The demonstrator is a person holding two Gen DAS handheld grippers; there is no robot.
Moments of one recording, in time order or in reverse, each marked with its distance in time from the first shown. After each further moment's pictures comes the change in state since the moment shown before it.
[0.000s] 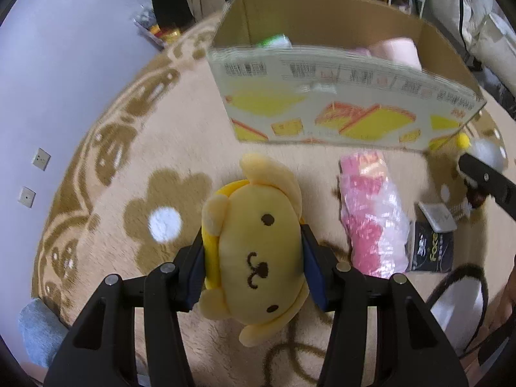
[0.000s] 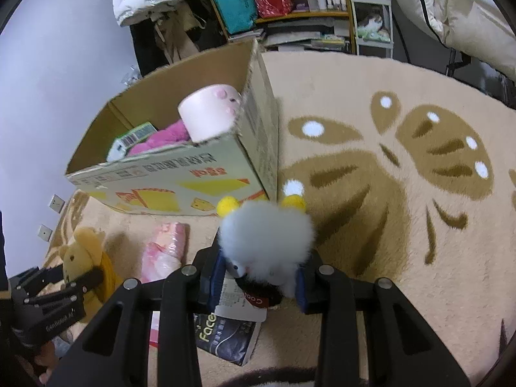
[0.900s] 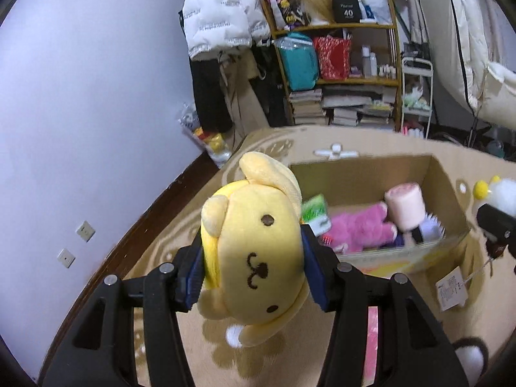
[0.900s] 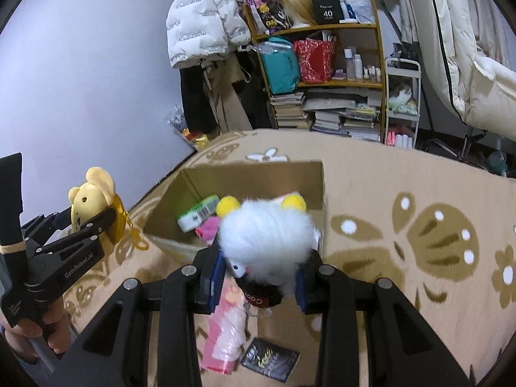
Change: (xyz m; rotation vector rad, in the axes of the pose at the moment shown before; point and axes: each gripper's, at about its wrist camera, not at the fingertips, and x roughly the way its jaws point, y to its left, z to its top) left arm -0.104 0.025 0.061 -0.006 -0.457 0.179; right arm -0.082 0.060 0.054 -0.131 -0.229 0.089
